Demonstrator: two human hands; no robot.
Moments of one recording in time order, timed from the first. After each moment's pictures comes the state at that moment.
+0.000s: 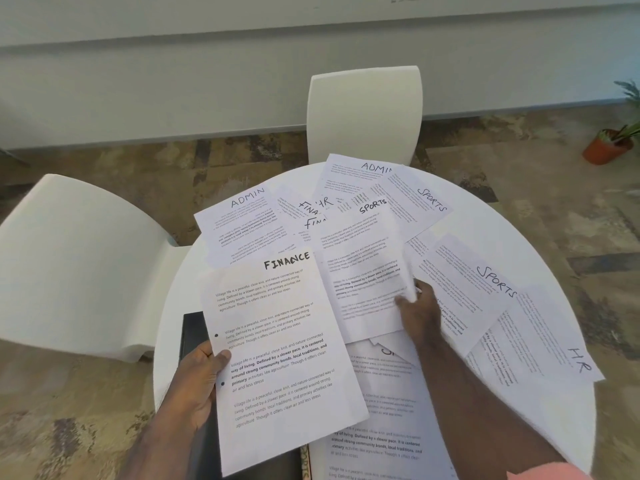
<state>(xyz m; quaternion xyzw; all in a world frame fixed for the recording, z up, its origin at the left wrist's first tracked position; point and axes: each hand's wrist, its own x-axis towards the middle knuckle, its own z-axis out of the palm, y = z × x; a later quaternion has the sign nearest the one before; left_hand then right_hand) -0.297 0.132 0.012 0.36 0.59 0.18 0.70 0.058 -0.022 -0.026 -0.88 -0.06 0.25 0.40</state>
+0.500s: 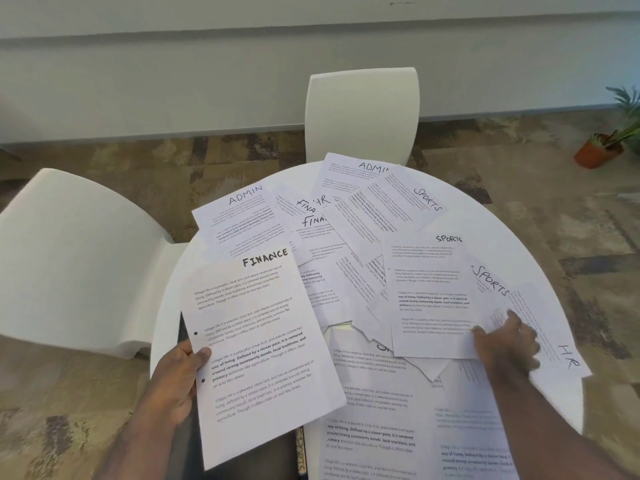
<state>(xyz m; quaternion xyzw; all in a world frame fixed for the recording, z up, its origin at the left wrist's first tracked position) -0.322 0.146 0.006 0.36 0.62 0.19 0.68 0.122 -0.147 -0.023 -0.97 0.03 0.14 0.17</state>
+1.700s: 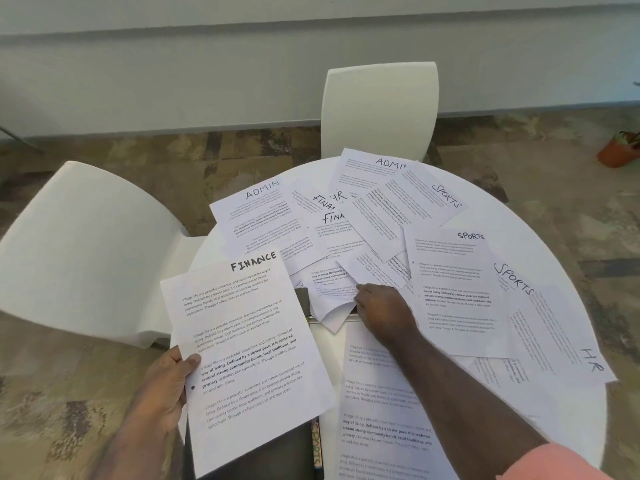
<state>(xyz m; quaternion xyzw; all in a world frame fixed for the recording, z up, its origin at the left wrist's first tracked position) -0.368 0.151 0.011 0.34 0.65 0.20 0.65 -0.002 0.014 -0.007 -0.79 -0.61 0.03 0.06</state>
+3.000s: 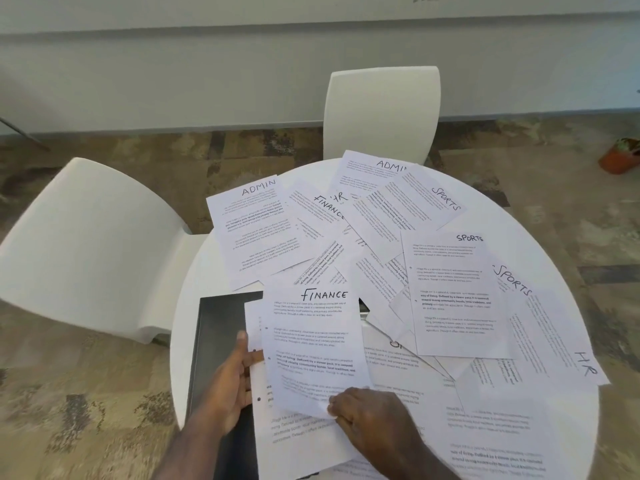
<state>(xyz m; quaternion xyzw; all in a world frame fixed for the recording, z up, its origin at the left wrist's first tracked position) -0.303 0.090 0.005 0.34 0.57 0.06 0.75 -0.109 -0.099 0.044 -0.69 -0.68 0.08 0.25</state>
